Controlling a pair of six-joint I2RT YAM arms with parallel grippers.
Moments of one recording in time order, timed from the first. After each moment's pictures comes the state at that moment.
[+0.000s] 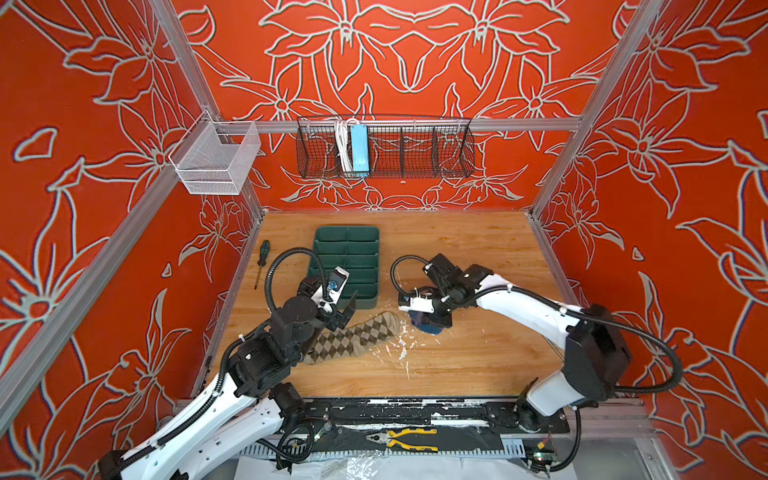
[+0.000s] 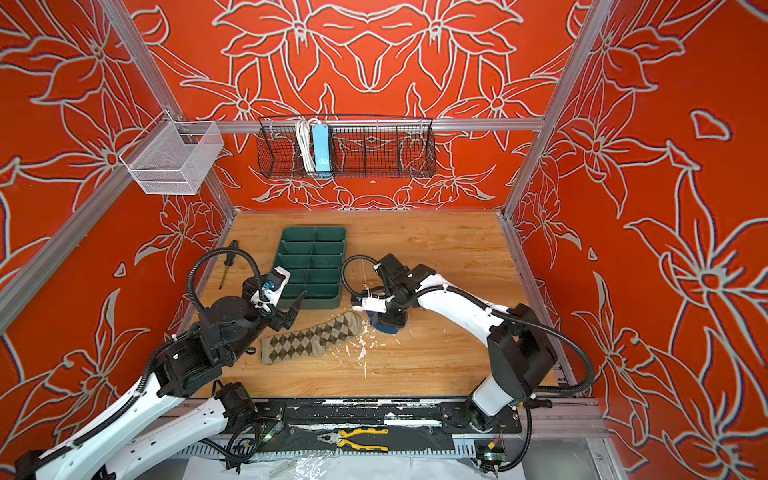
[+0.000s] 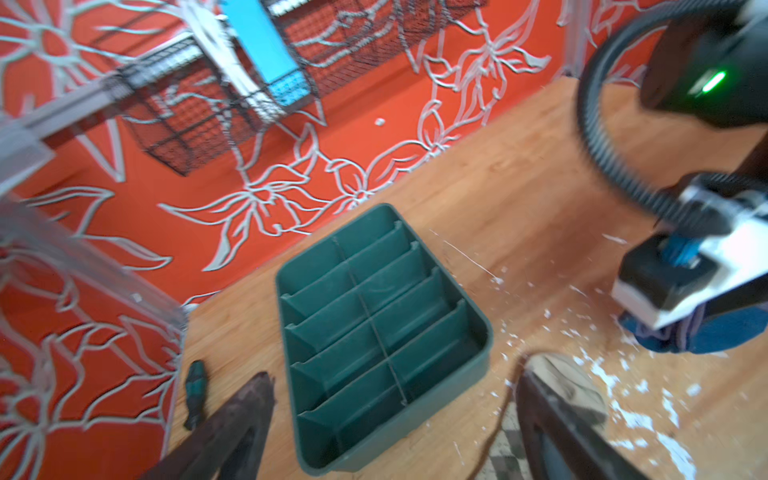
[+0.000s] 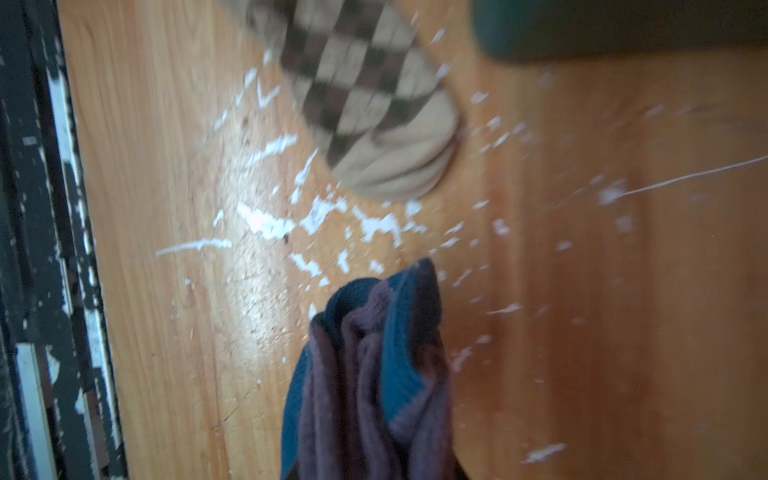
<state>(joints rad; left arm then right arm) -0.73 0.62 0.79 -0.47 -0.47 0.20 0.69 1.54 1.21 -0.83 -0.25 -0.71</state>
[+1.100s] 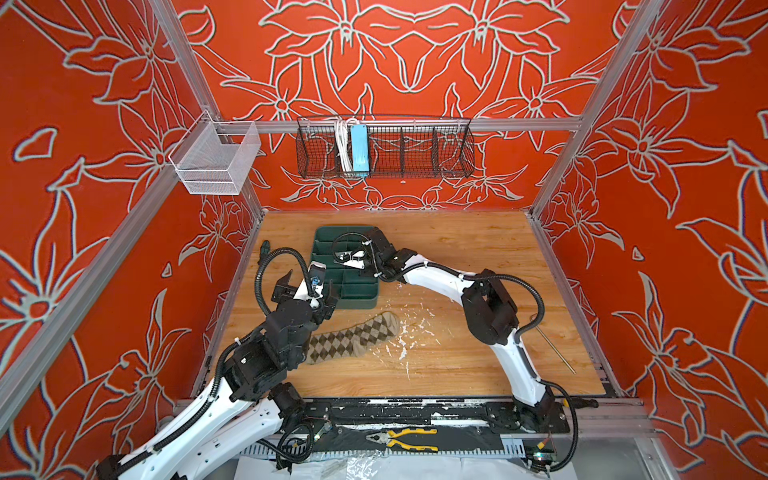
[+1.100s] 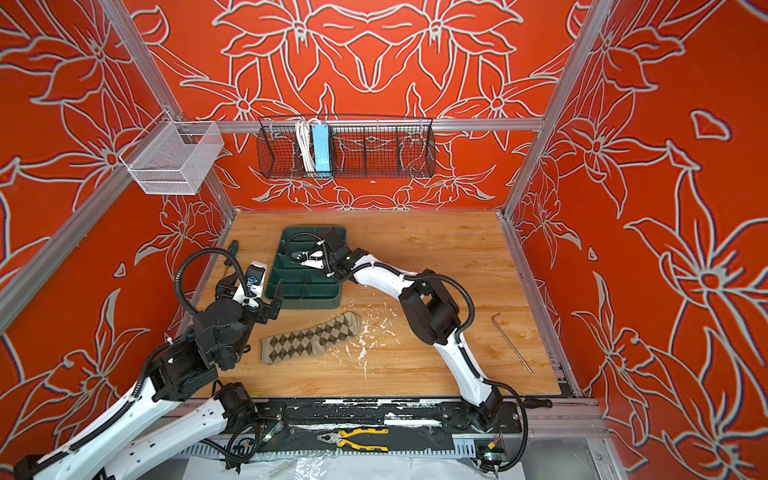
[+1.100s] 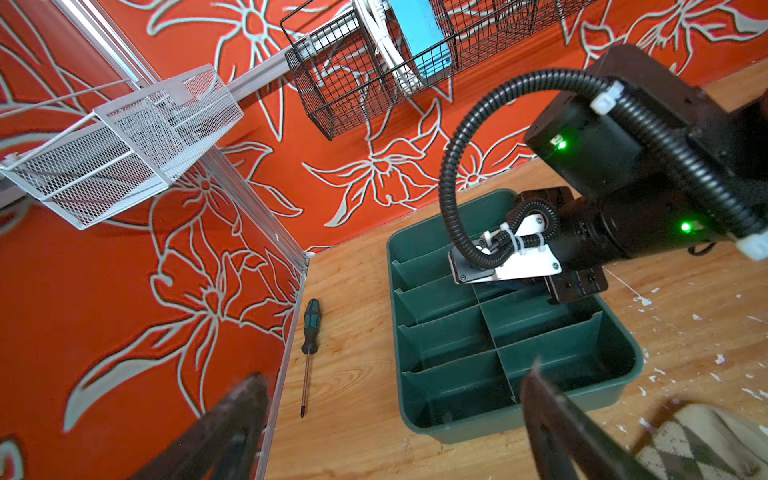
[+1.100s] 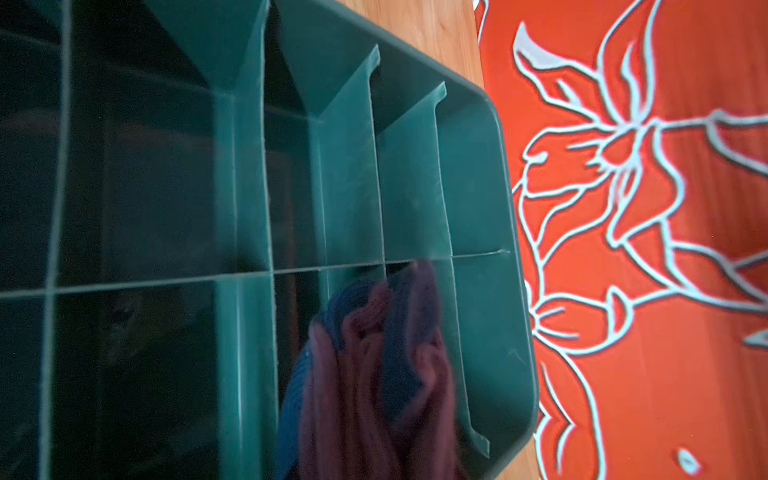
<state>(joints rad) -0.73 0.59 0.77 -0.46 -0.79 0.21 0.80 2.27 1.86 -0.23 0.06 -0.86</state>
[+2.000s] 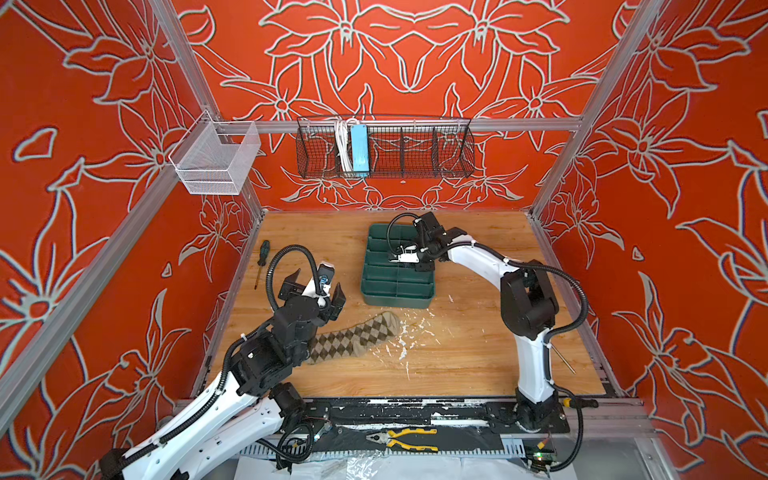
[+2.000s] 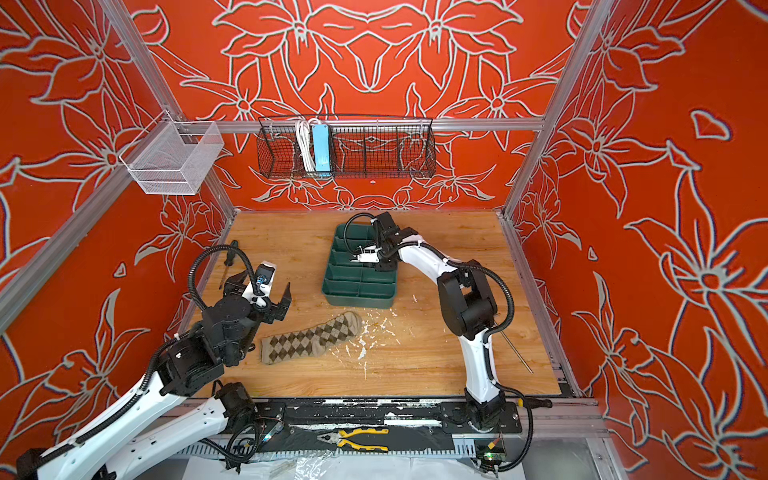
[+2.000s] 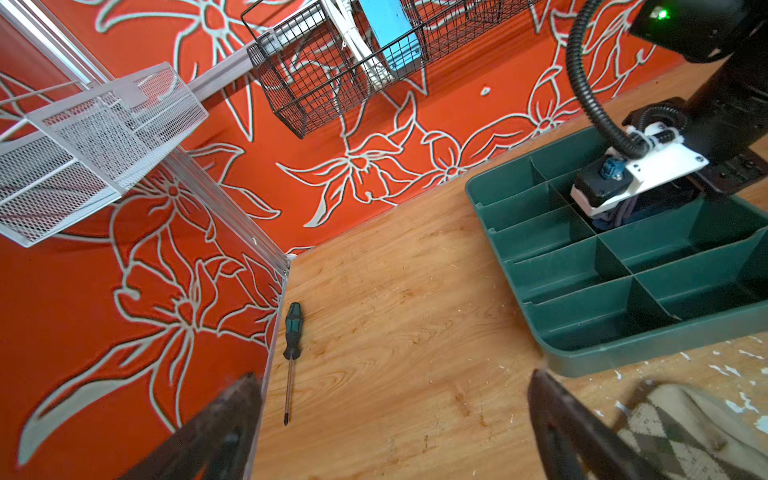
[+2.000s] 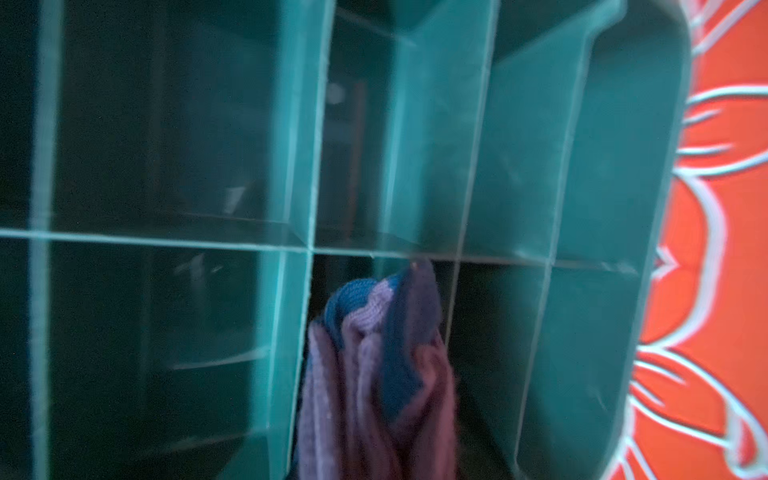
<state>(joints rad) -0.72 0.64 0.77 -0.46 -0.72 0.20 0.51 2.10 1.76 -0.72 -0.11 -1.13</state>
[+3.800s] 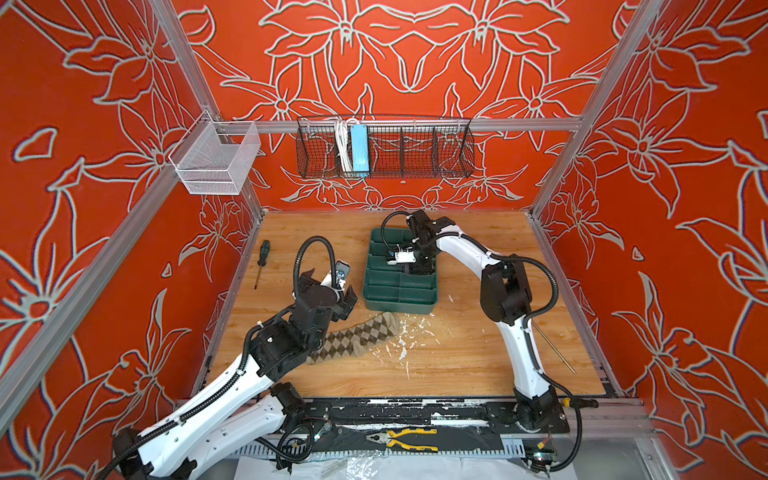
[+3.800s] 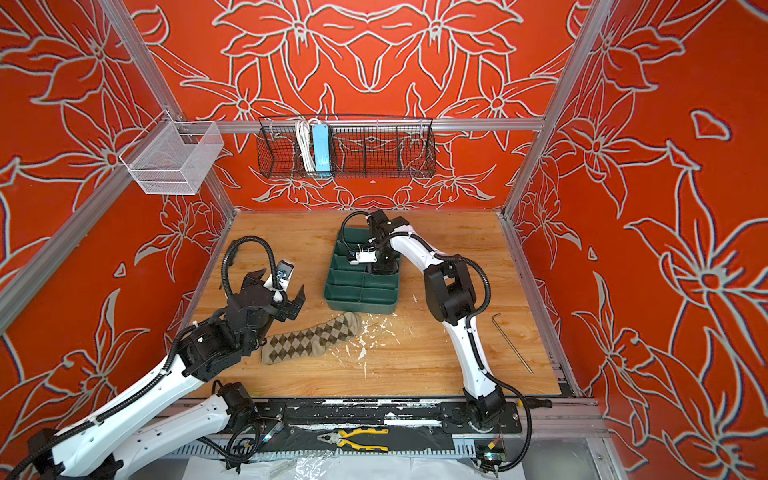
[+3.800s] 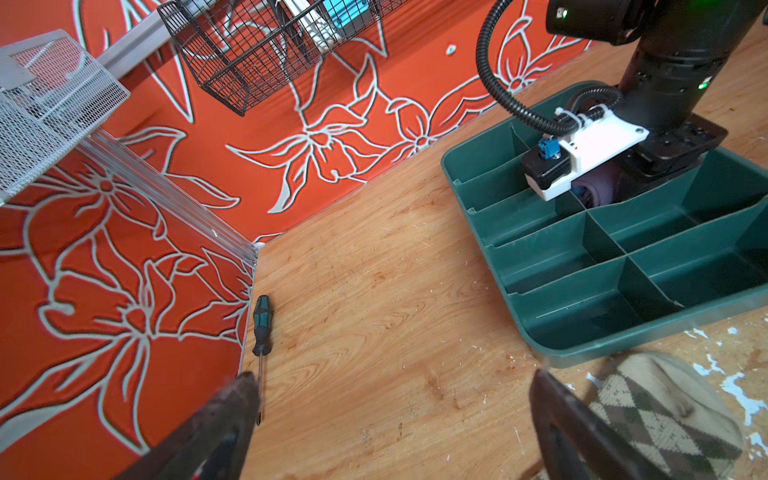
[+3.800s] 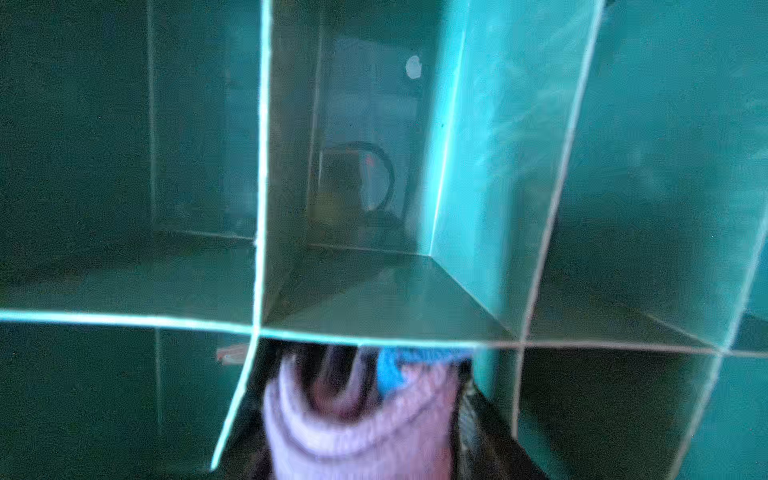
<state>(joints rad) -0.70 0.77 0.79 -0.46 -0.65 0.18 0.49 2.32 2.05 -1.04 -0.15 -1.08</state>
